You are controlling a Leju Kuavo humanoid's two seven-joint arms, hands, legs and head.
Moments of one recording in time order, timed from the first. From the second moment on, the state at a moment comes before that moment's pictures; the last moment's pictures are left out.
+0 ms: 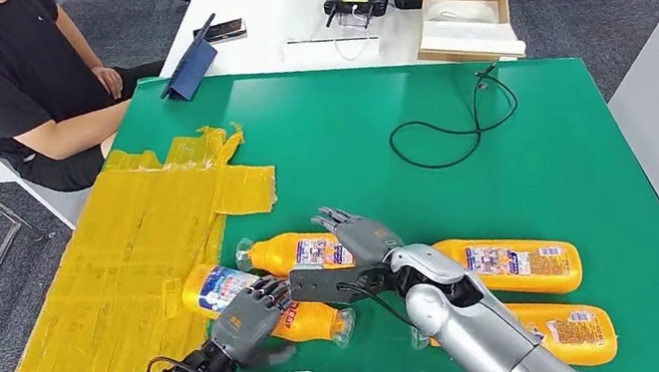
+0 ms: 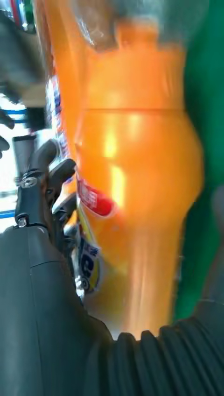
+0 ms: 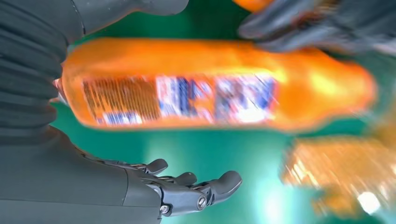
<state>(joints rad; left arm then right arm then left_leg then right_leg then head) -0.19 0.15 -0.55 -1.08 -1.07 0.25 -0.44 -0.49 0.13 0.66 -1.04 0.73 0.22 0.11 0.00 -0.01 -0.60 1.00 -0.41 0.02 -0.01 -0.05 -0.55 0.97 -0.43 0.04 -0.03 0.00</state>
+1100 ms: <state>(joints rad) 0.09 -0.04 -0.19 -1.65 0.21 -0.44 -0.30 -0.44 0.16 0.46 -0.65 0.97 -0.23 0.11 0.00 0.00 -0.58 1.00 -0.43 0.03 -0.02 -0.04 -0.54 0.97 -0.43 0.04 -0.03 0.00</state>
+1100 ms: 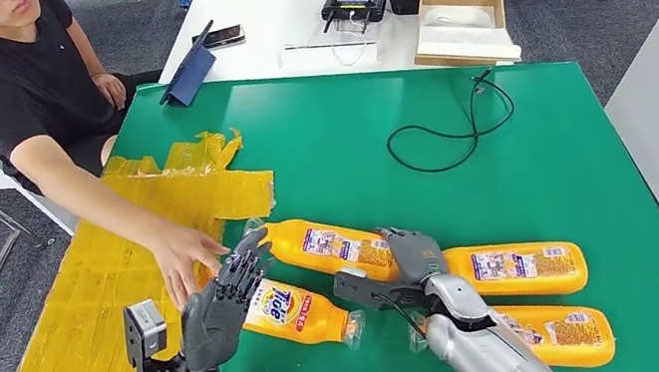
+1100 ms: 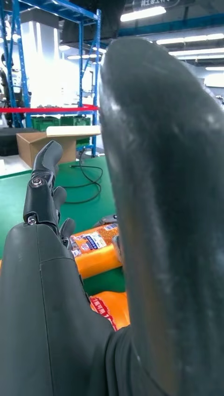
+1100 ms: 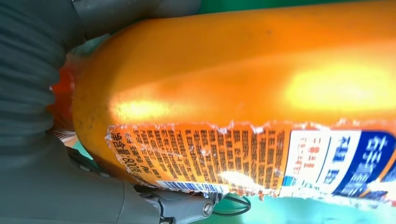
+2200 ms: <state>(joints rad) 0.26 -0.19 -0.12 -1.78 0.27 -0.37 -0.22 0.10 0.19 0.54 -1.67 0.63 -0.18 -0.26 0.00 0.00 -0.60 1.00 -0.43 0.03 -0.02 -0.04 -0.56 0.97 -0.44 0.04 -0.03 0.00</state>
